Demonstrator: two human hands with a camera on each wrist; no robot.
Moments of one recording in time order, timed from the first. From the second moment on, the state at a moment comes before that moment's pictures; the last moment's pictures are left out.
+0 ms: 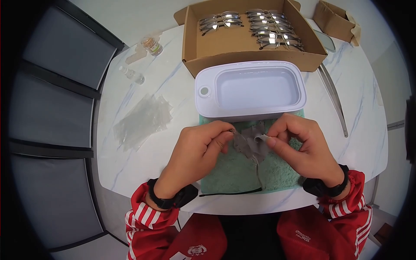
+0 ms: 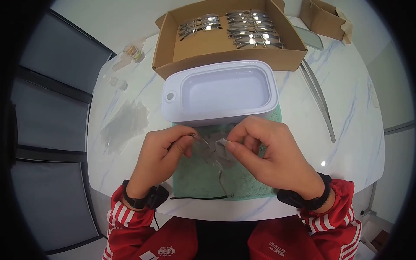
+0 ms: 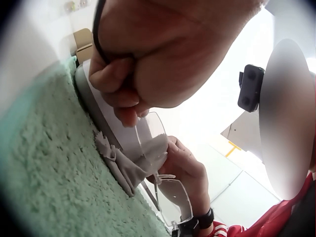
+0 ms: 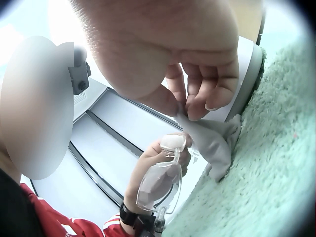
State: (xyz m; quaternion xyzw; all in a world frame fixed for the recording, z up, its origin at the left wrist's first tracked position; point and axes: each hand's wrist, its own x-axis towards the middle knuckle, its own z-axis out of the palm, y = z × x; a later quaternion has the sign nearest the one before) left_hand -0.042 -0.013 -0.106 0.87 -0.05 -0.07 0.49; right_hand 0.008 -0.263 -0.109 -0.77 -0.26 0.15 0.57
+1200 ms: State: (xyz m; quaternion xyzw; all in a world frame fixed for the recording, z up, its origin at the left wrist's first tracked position) left_hand -0.065 -0.006 -0.028 0.77 -0.07 -0.05 0.64; right_hand 0.014 -0.280 -0.105 -0.72 -0.22 0.17 0.64
